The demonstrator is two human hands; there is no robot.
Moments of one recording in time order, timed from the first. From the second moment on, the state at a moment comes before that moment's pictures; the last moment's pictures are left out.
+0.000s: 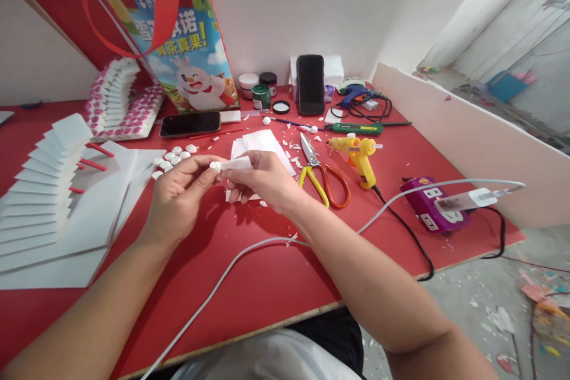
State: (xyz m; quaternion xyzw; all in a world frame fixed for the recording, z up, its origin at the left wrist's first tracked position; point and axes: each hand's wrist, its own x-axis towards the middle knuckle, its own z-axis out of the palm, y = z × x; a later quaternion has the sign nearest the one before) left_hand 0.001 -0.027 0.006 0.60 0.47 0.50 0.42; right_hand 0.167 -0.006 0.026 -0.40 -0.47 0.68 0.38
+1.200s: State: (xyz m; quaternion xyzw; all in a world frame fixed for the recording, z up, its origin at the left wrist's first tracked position) left_hand -0.005 -0.027 0.016 0.63 0.42 0.47 0.45; right_hand 0.188 -0.003 0.043 -0.32 -0.47 0.79 0.24
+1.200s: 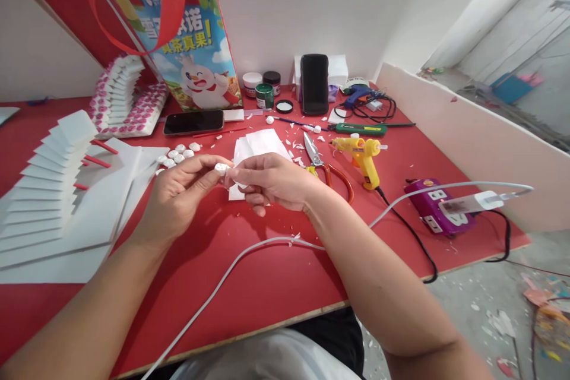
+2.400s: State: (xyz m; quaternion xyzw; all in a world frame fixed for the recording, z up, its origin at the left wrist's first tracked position) left_hand 0.009 -0.035 0.011 0.72 0.48 0.49 0.11; right_hand 0.159 -0.028 0.040 -0.51 -0.69 0.34 0.38
